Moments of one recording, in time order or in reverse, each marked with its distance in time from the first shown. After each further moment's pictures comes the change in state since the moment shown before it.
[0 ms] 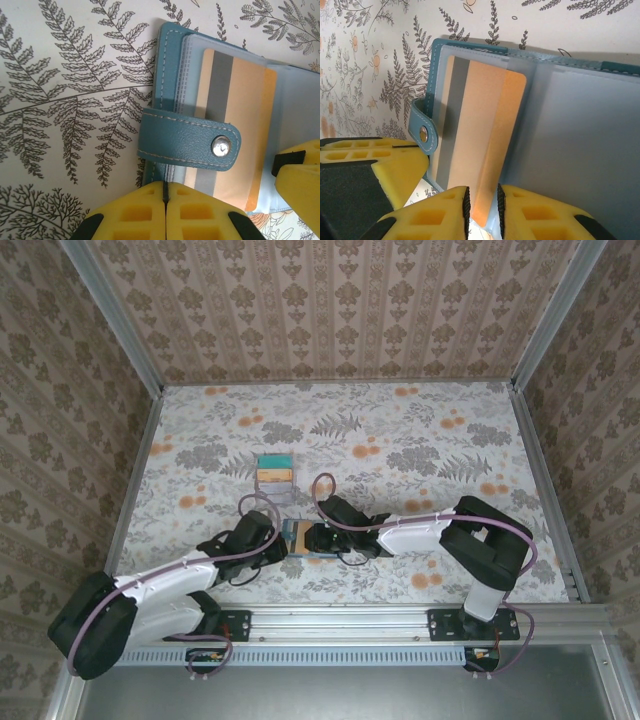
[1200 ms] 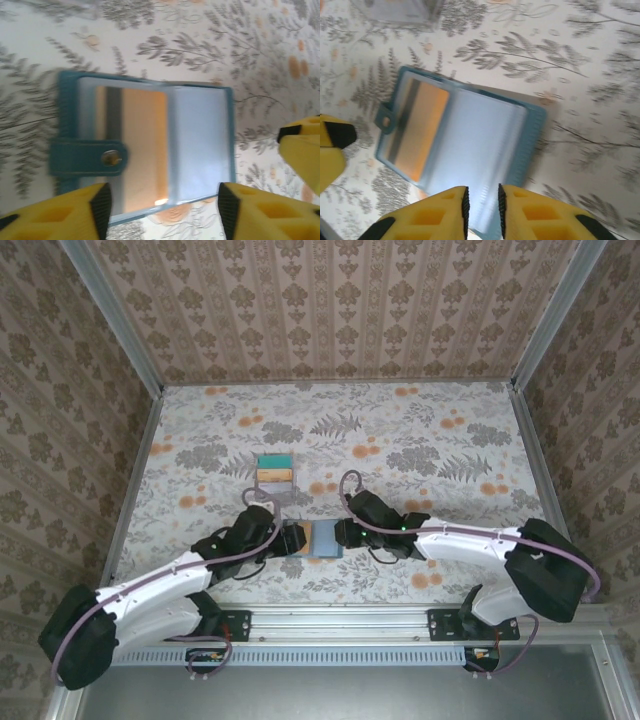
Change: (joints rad) left arm -0.044 -0.128 0.063 -0.043 0.010 0.015; right arm -0.058 -0.305 -0.105 -0.216 0.142 -0.233
